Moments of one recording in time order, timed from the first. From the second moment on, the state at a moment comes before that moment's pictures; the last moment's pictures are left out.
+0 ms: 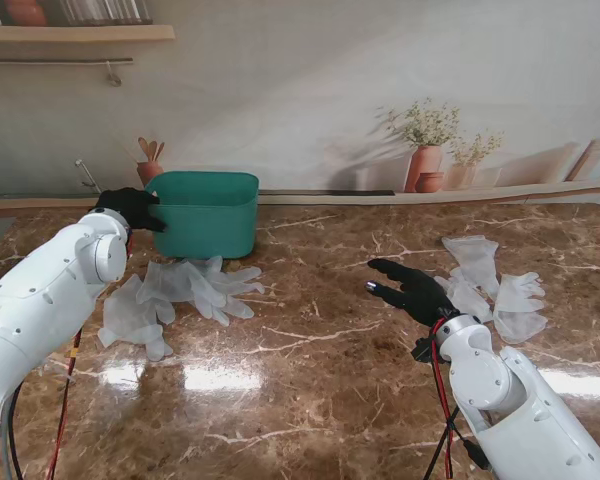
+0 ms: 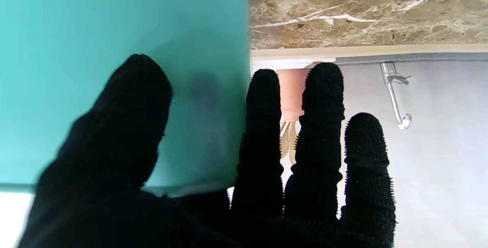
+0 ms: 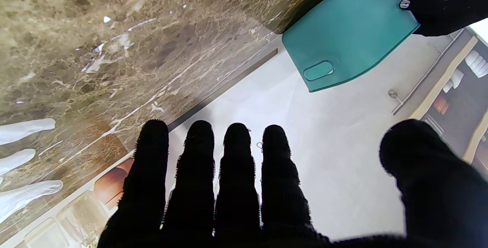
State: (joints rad) left arm 0.82 -1.09 -0.89 -0.83 0.80 0.13 0.05; right arm -1.56 -1.11 1.31 -1.49 -0.47 -0.11 -0.02; left_hand 0.69 -0.49 0.45 -0.16 0.75 -0.26 0.91 0.67 1.05 0.02 0.41 0.31 0.91 0.21 0.66 0.71 0.28 0.27 1.17 0.67; right_hand 0.10 -0.27 0.67 -0.01 0.44 -0.05 0.15 0.42 0.56 -0.04 0.11 0.18 0.54 -0.04 0.12 0.22 0.28 0.04 0.64 0.33
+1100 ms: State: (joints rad) left arm 0.87 -1.19 -0.87 -0.97 0.68 0.14 0.28; right arm -1.61 -1.12 1.35 -1.51 -0.48 -0.12 -0.05; left_hand 0.69 -0.52 0.48 -0.17 0.75 -0.26 0.96 0.75 1.05 0.04 0.42 0.30 0.94 0.20 0.70 0.72 0.30 0.27 1.22 0.69; right_hand 0.10 -0.27 0.67 -0.01 0.44 -0.05 0.15 0.42 0.56 -0.04 0.11 0.18 0.54 -0.04 0.12 0.22 0.28 0.04 0.64 0.34
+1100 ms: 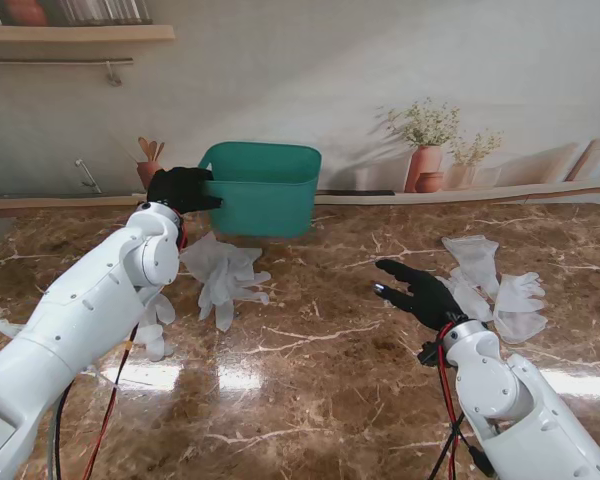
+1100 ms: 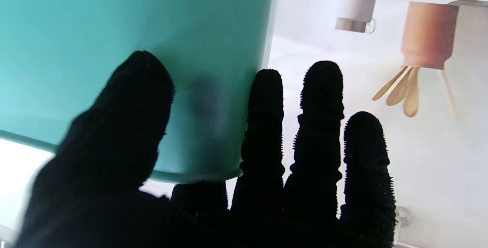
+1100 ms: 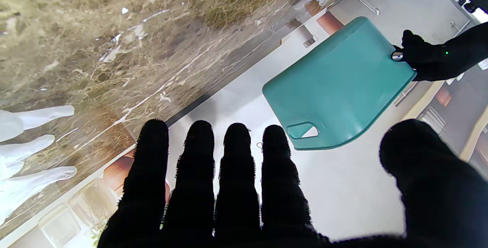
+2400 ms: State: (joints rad) left arm 0.82 -1.36 -0.60 -0.85 0.52 0.21 0.48; right arm -1.68 -1.13 1.42 -1.56 -0.51 -0.10 -0.12; left_hand 0.69 -0.52 0.48 -0.17 0.75 -0.26 0.96 0.76 1.05 0.05 0.44 0.30 0.96 0.20 0.70 0.72 0.32 0.27 1.22 0.69; right_hand 0.12 -0.27 0.66 -0.01 0.46 -0.07 0.16 0.42 0.56 -0.04 0.11 0.18 0.56 -0.02 0.12 0.22 0.29 0.04 0.65 0.34
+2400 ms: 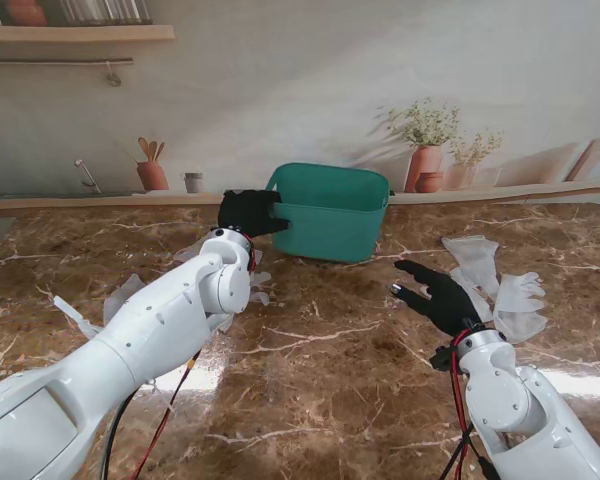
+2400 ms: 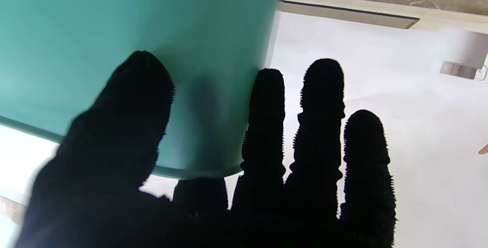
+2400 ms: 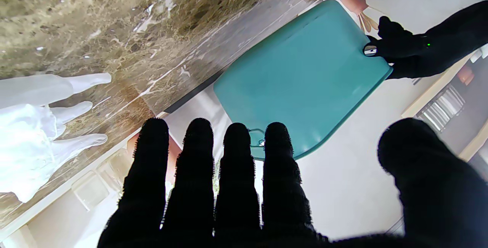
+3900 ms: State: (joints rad) left arm 0.92 -1.33 -0.55 -0.99 0.59 0.25 0.35; right arm -1.70 -1.14 1.42 -1.58 -0.48 -0.07 -0.13; left_hand 0.64 -0.44 0.34 -0.13 0.86 -0.18 0.94 0.54 1.22 0.11 0.53 0.41 1.09 0.21 0.79 0.72 0.38 0.30 1.28 0.67; right_hand 0.12 -0.27 0.66 -0.01 0.46 -0.07 0.16 0.42 0.56 -0.04 0.11 0.18 0.56 -0.02 0.12 0.22 0.29 0.04 0.66 0.34
